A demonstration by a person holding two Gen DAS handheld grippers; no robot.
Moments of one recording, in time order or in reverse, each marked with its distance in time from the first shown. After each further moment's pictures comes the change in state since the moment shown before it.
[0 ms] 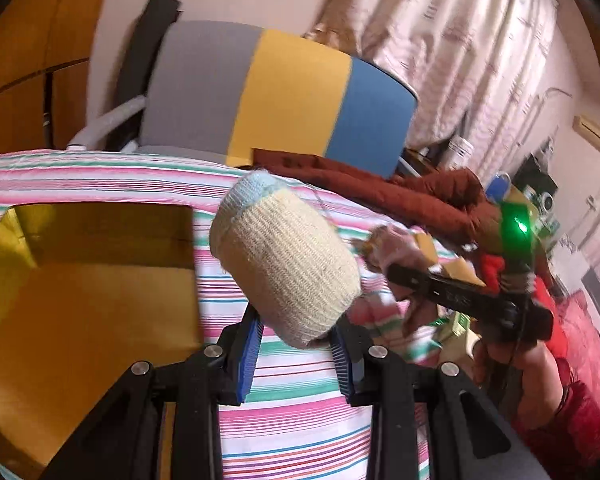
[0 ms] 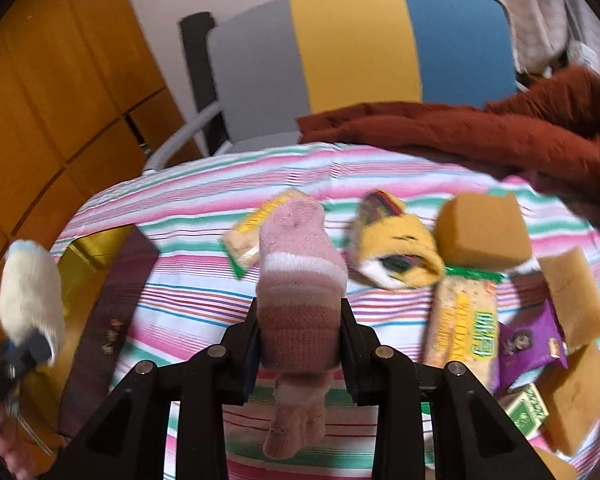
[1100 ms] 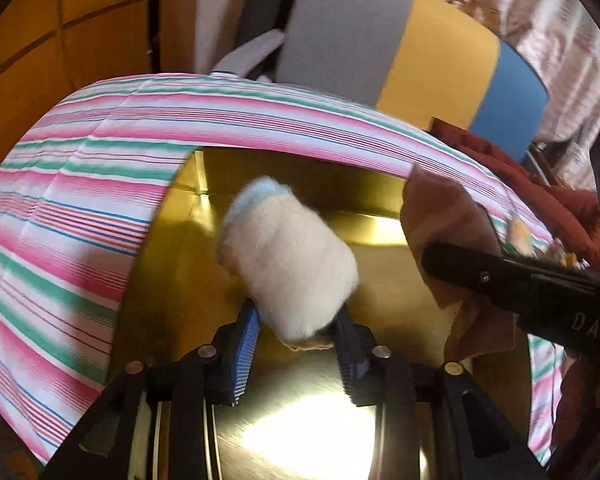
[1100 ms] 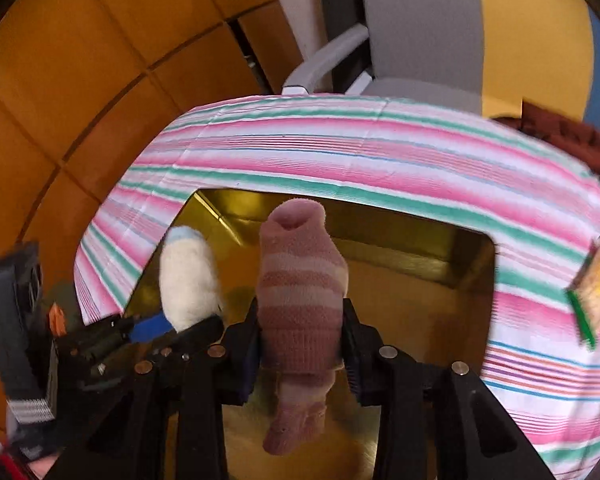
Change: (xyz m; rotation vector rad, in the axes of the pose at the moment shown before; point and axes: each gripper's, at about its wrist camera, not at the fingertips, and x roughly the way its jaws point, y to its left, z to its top) left arm 0.015 0.218 0.028 -0.163 0.226 0.309; right arm 0.134 0.282 0.034 -0.141 0.293 0.213
